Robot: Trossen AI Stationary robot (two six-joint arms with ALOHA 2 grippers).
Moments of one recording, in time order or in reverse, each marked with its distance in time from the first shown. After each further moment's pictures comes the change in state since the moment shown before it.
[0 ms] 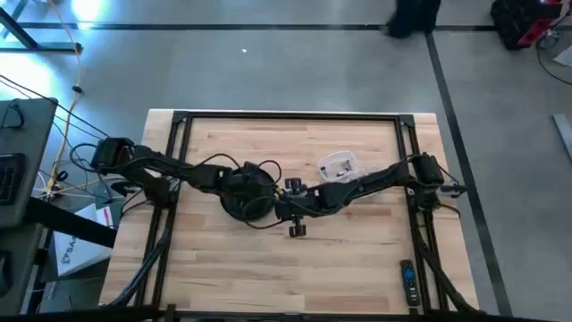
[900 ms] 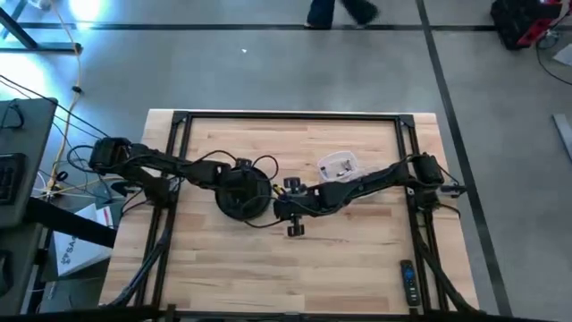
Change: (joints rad) left arm 0.050 -0.034 -0.003 -0.125 -0.013 -0.108; right arm -0.004 0.000 0.000 0.025 -0.001 -0.001
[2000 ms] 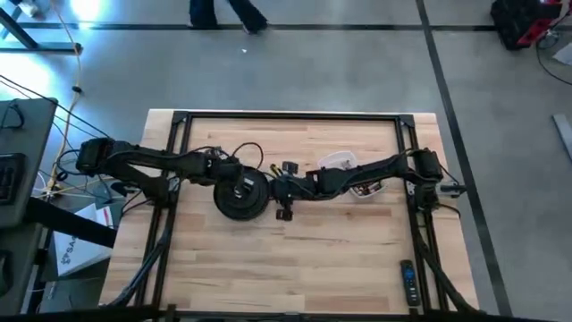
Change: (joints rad) left arm 0.049 -0.138 0.055 -0.459 -0.126 -0.562; right arm -0.098 -0.003 0.032 0.109 -0.009 0.089
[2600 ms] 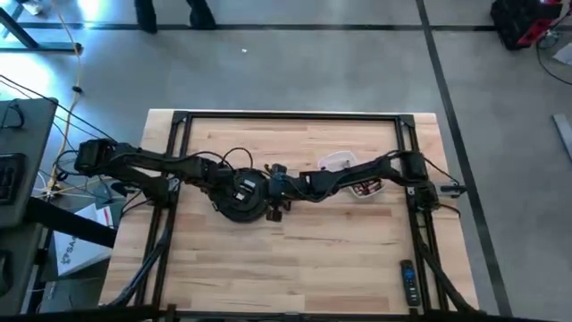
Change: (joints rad) left arm -0.020 -0.003 -0.144 0.037 0.235 -0.250; right arm -0.034 0.118 0.000 0.248 -0.092 -0.014
